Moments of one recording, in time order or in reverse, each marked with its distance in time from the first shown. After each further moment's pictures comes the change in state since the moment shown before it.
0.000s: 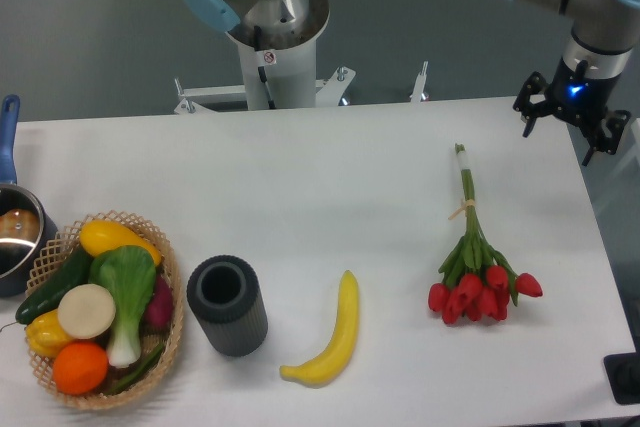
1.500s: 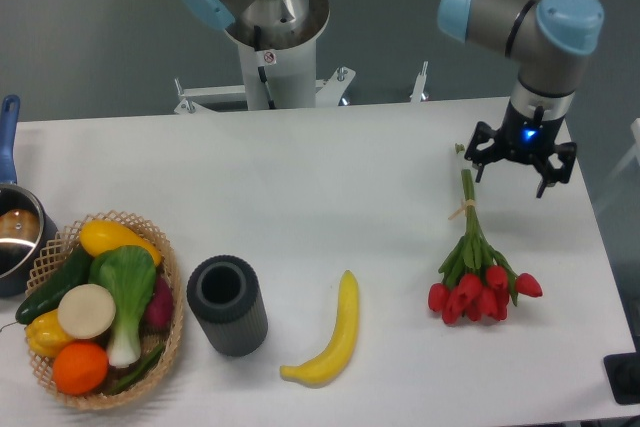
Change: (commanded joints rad) arm -0.103 -0.054 -0.193 0.212 -0.075 -0.405
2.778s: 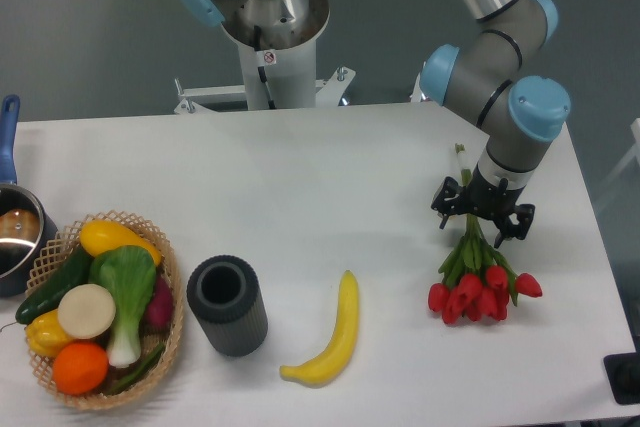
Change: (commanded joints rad) arm -0.055 -0.150 0.041 0.055 0.005 -0.051
